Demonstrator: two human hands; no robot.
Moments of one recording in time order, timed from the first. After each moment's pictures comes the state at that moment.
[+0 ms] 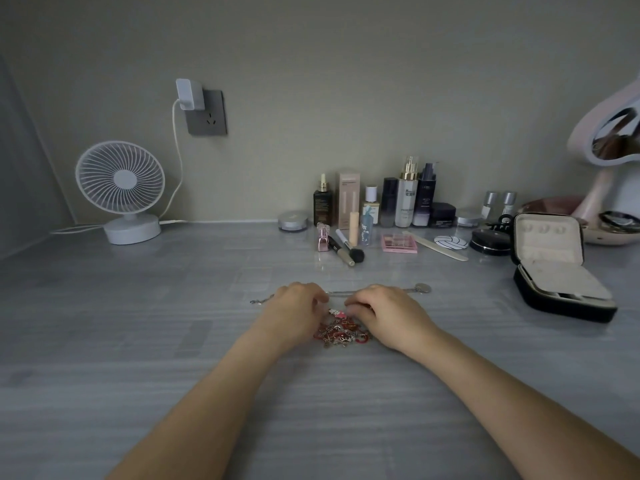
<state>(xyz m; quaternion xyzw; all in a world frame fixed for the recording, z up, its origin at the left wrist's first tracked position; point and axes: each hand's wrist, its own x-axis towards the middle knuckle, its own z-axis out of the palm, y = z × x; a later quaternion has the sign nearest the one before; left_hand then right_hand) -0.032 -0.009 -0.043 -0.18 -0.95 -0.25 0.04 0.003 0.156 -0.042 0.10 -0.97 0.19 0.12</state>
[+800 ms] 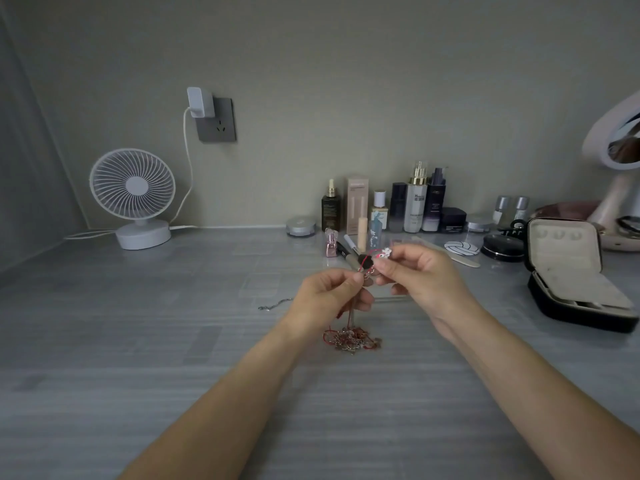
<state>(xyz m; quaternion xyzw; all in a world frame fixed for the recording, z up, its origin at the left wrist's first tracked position) -0.012 0.015 -0.017 -0.21 -0.66 -0.72 -0.08 0.011 0.162 0.002 0.08 -0.73 0.66 0.16</state>
